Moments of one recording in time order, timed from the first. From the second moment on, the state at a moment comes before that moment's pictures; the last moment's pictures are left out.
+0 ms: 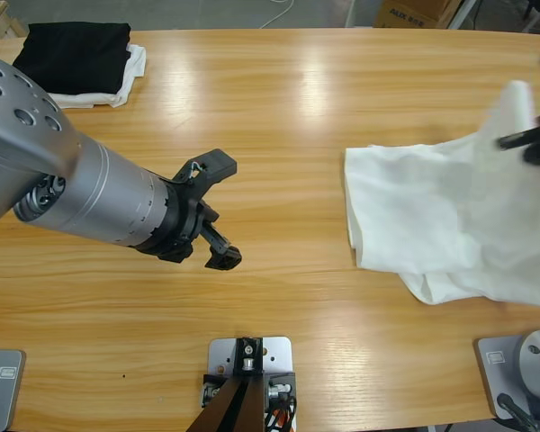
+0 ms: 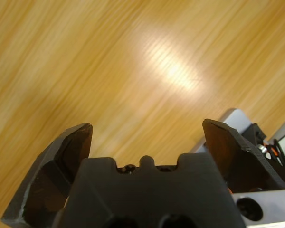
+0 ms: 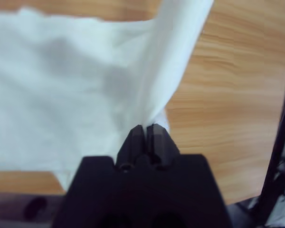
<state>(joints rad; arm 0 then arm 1) -1.07 1.80 -1.20 0.59 -0.08 -0.28 0.73 1.50 -1.13 1.09 -0.44 0.52</state>
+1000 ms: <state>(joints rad) -1.07 1.80 -1.17 0.54 -0.08 -0.28 1.16 1.60 -1.27 1.05 -0.59 0.62</state>
